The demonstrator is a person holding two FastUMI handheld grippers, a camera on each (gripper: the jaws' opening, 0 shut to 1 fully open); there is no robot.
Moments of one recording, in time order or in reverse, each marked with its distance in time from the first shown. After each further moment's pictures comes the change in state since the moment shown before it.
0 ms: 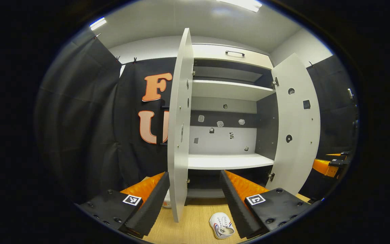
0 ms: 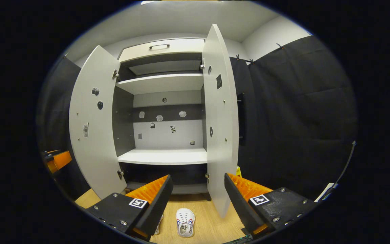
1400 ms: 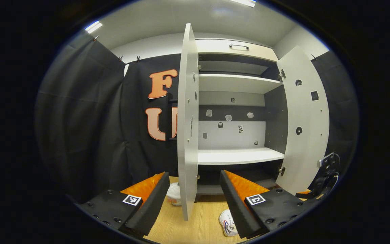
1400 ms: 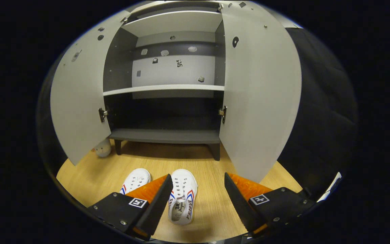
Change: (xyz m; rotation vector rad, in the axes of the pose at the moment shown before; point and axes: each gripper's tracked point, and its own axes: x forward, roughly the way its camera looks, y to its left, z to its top) left arm 0.006 0.020 -0.018 0.038 0.052 0.077; right arm 0.088 0.020 -0.274 -0.097 0.429 0.033
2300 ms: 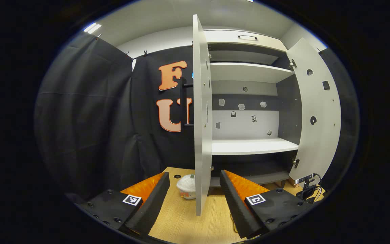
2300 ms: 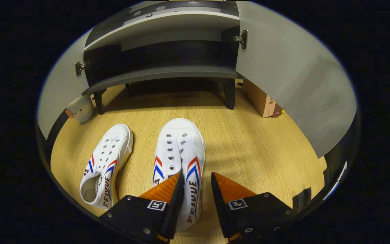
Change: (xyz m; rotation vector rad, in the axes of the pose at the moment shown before) left arm 0.002 0.028 -0.027 0.018 0.073 0.096; right arm 0.079 0.016 -0.122 0.038 0.361 0.025
